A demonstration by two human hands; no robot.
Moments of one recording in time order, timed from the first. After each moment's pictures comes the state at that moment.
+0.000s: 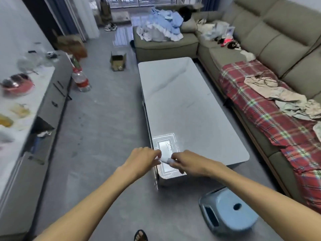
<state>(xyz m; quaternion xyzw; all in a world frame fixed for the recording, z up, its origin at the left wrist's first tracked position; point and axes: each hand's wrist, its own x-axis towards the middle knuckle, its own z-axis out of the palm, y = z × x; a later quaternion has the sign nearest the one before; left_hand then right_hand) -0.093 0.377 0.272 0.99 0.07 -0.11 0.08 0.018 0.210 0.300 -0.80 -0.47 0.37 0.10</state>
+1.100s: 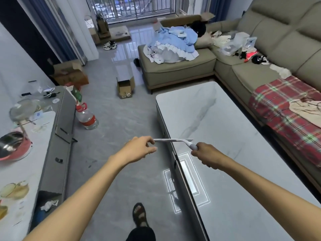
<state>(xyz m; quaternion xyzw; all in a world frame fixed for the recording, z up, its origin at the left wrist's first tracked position) 0.223 0.946 0.298 0.92 0.19 -0.16 0.32 0.345 0.704 0.285 -0.89 -0.16 0.37 0.23</state>
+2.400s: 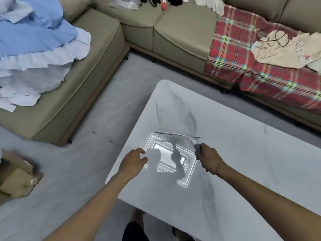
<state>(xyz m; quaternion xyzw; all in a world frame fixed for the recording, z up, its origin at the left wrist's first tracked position) 1.050 1.184 -0.012 0.88 0.00 -0.40 0.25 0.977 0.923 0.034 -0.83 0.32 0.31 0.34</state>
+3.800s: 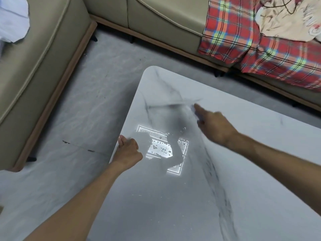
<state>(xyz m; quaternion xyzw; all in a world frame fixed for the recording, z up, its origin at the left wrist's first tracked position) 1.174 1.146 -0.208 0.86 -0.09 -0.46 0.18 1.122 0.867 -0.081 -0.94 0.20 0.24 0.15</state>
